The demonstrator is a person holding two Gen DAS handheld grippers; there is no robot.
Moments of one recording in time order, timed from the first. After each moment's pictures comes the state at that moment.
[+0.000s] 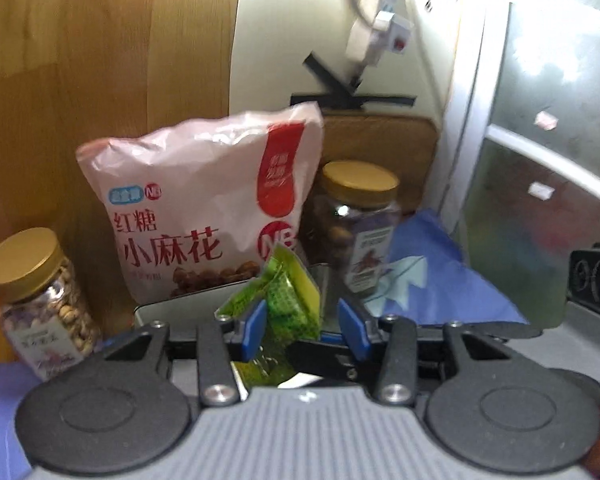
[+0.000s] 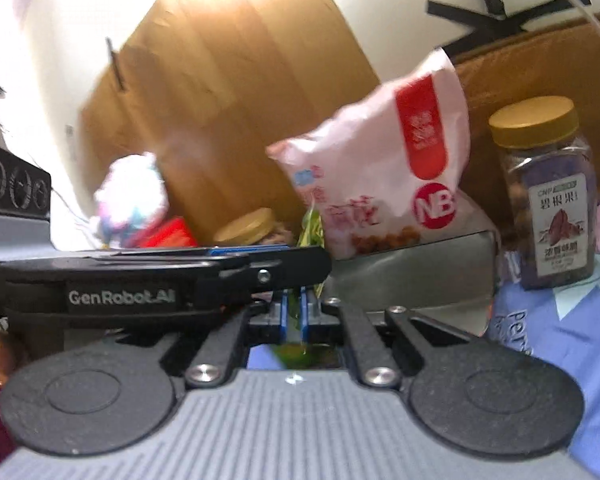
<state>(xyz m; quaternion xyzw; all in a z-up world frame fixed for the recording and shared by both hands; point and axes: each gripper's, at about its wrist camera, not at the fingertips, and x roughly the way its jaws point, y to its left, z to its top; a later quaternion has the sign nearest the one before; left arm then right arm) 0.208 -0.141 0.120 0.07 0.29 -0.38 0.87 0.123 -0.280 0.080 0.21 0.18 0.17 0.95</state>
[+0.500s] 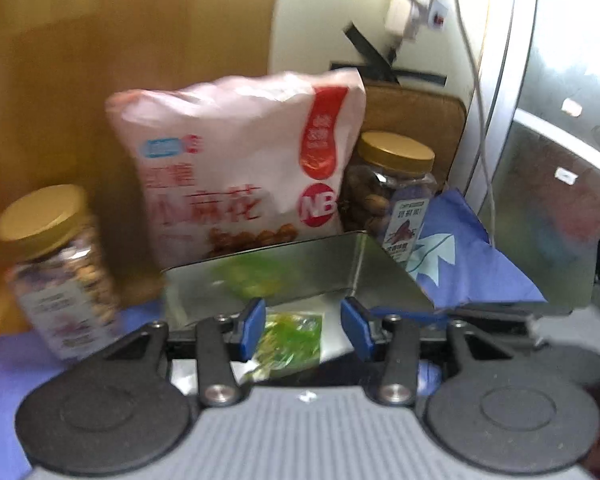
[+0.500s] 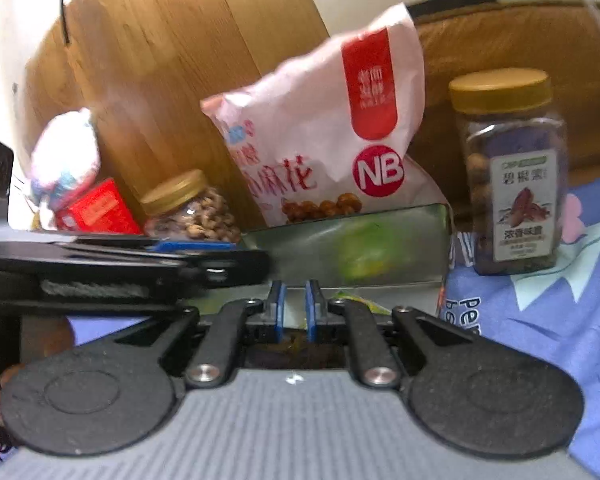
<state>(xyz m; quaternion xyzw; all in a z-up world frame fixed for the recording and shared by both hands) 0.207 -0.096 0.104 0.06 0.31 -0.36 0.88 0.133 -0.284 0.061 0.16 0.22 0.11 0.95</state>
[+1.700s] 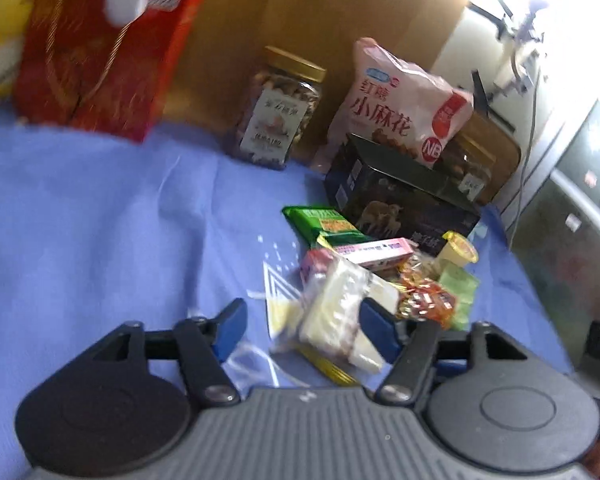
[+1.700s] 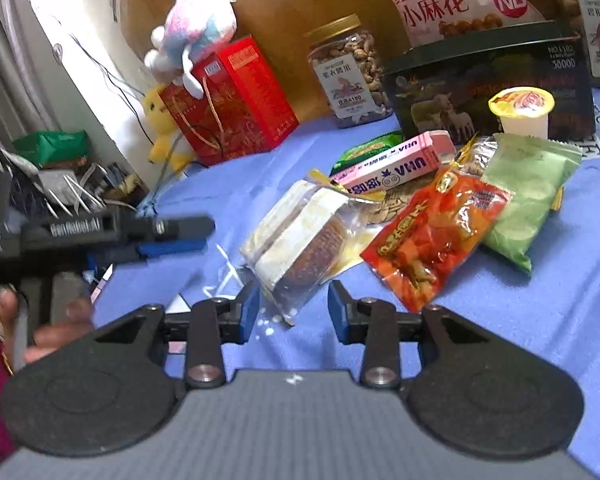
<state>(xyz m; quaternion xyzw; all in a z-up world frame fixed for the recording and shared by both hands) 0.098 0.111 0.033 -0.11 0.37 -0.27 0.88 0.018 -0.153 0.008 0.17 0.32 0.23 0.90</state>
